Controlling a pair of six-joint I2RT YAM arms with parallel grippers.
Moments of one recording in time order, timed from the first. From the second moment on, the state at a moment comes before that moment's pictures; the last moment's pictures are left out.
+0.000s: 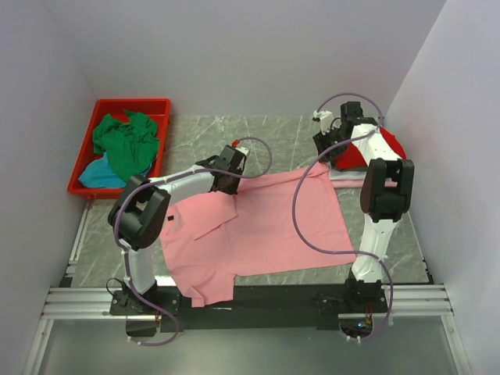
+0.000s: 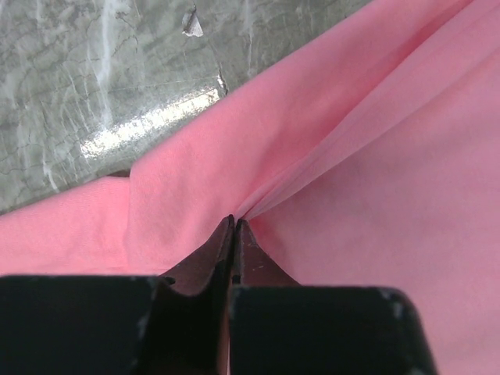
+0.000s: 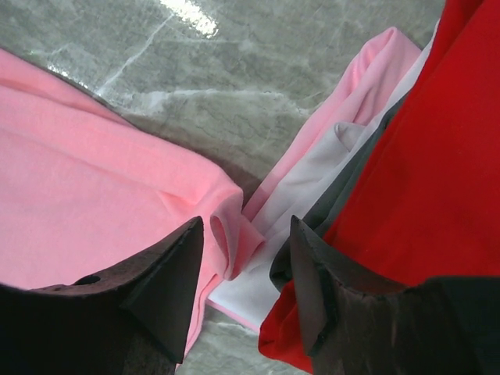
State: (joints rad) left arm -0.62 1.89 1.28 -0.34 -0.15 -0.21; right arm -0.01 2.09 1.76 -0.77 -0.34 -0.57
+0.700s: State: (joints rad) left arm -0.62 1.89 1.28 -0.35 -0.15 -0.21; right arm 0.03 2.11 1.75 -0.78 -0.34 -0.59
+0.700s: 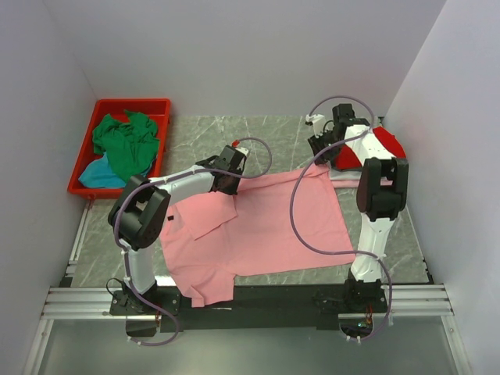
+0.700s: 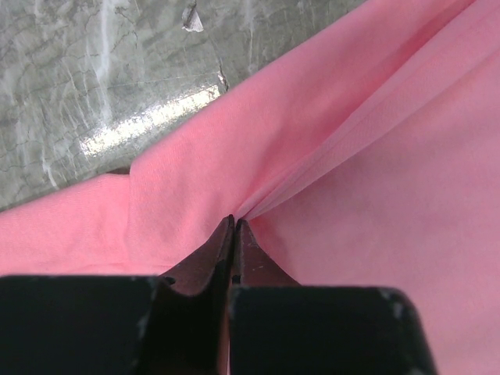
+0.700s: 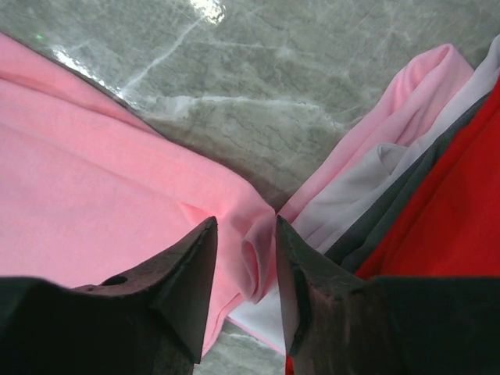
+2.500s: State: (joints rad) left arm -0.62 1.72 1.15 -0.34 -0.04 -0.21; right arm -0.16 1.88 1.33 -0.67 -0.49 -0.81
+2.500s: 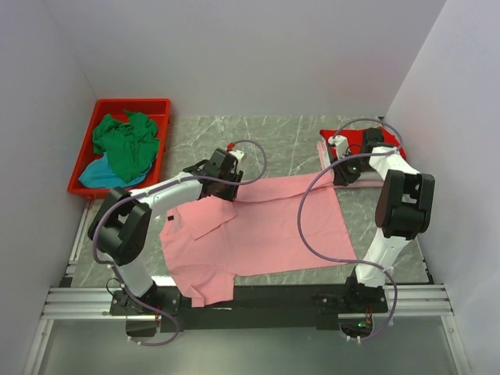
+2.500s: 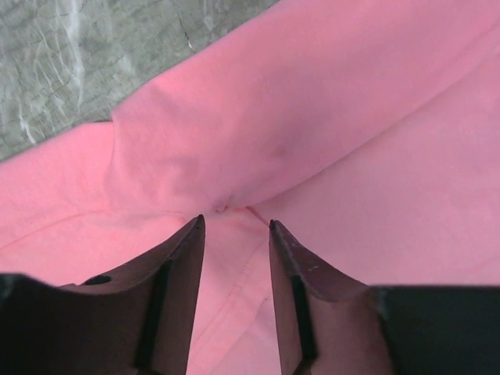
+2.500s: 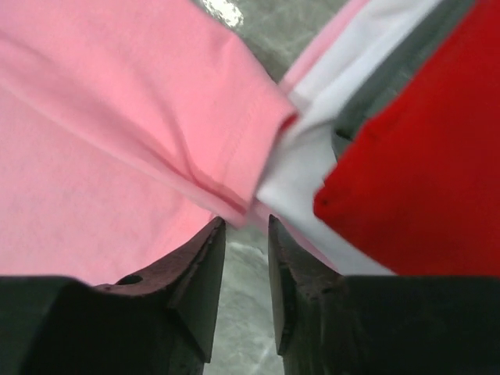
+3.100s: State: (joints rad) left arm -0.44 1.56 1.05 -0.25 -0.06 -0.35; right arm -0.16 1.79 1.31 -0.68 -0.60 -0.77
